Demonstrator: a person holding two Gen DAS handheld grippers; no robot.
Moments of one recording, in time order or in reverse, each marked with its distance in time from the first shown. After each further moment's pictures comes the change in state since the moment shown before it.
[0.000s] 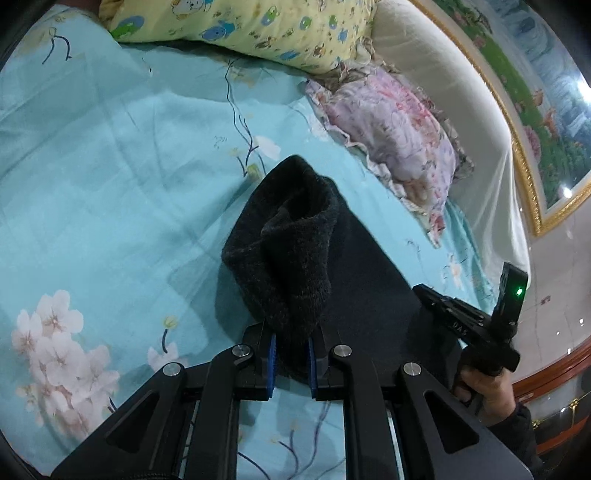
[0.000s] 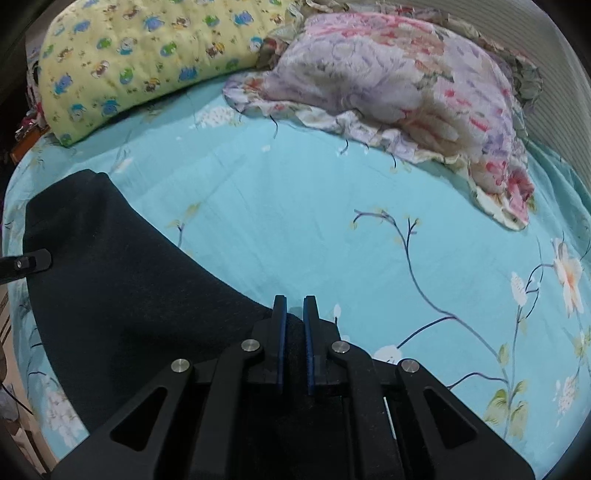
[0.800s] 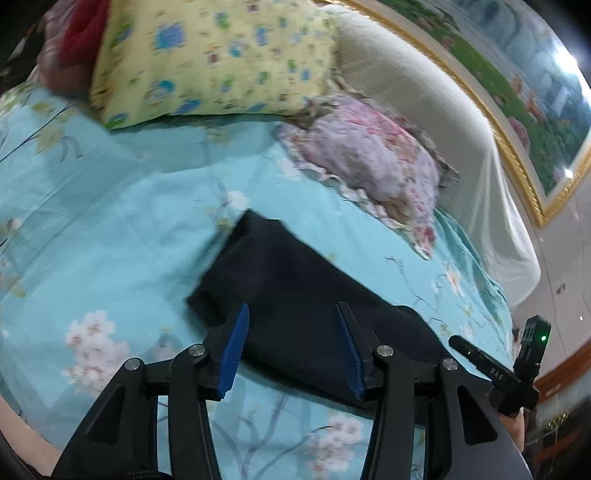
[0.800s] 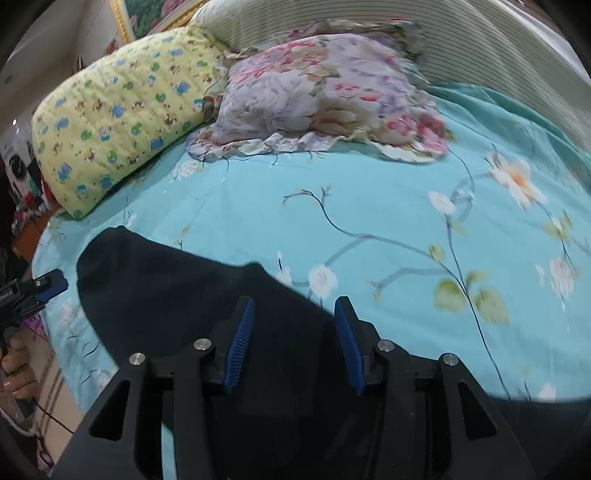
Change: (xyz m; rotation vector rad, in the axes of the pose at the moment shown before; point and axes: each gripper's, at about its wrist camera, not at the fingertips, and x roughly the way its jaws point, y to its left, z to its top) left arm -0.054 -0.061 -0.002 0.102 -0.115 0.051; right arm -0.091 -0.040 -0.064 0.320 -0.121 0.040
